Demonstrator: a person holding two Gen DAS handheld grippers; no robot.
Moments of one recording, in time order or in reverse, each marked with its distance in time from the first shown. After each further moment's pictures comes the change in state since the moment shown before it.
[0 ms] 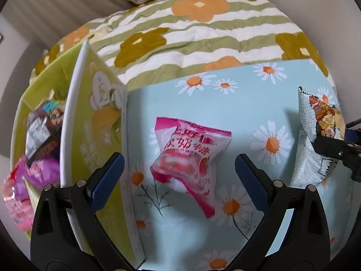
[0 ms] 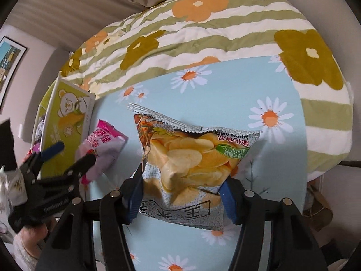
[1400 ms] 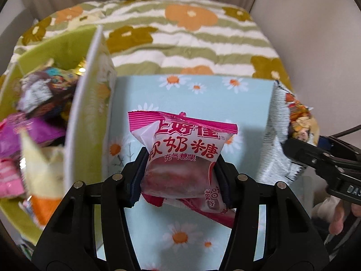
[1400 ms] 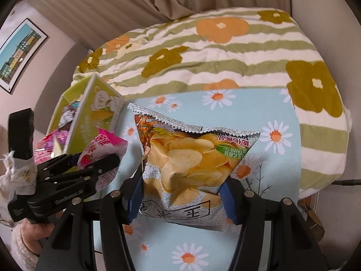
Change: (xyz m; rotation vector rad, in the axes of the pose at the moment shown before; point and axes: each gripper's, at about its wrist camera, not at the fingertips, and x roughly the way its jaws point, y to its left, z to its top) left arm -0.064 0.026 -0.033 -0.194 -0.034 -0.261; right arm -0.053 0.051 -0.015 -0.132 -0.111 0.016
